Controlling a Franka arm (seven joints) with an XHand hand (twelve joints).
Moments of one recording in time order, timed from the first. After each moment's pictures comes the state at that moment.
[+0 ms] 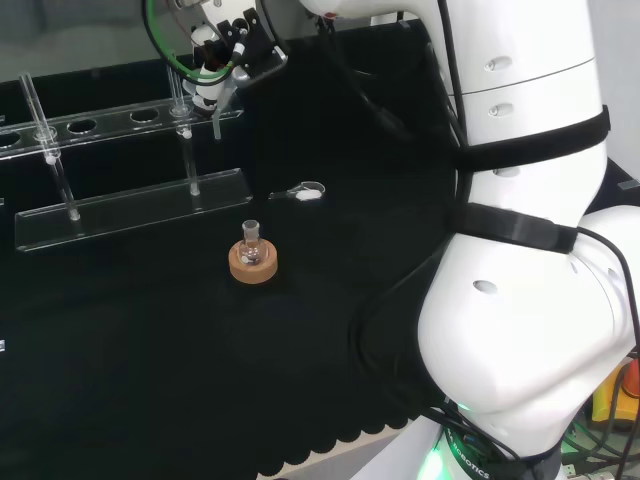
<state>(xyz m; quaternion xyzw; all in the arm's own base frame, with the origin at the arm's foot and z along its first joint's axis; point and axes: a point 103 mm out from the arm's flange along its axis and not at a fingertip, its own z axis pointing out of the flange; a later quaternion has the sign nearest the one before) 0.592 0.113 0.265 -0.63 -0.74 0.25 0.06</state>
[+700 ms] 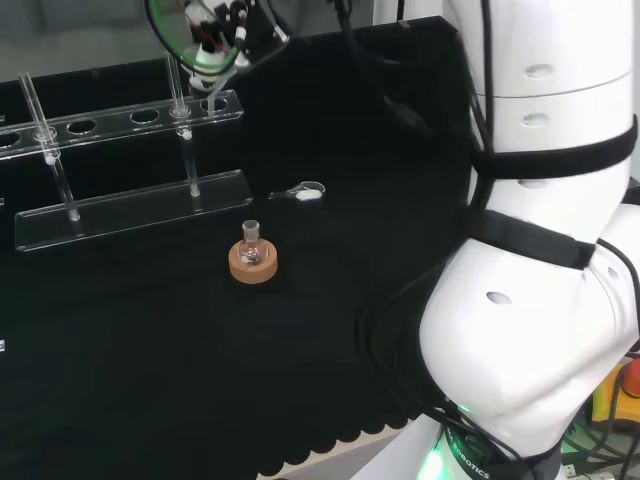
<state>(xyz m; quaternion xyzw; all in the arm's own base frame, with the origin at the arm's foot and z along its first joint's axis) 0.580 0.114 0.320 -0.64 -0.74 0.22 -0.02</state>
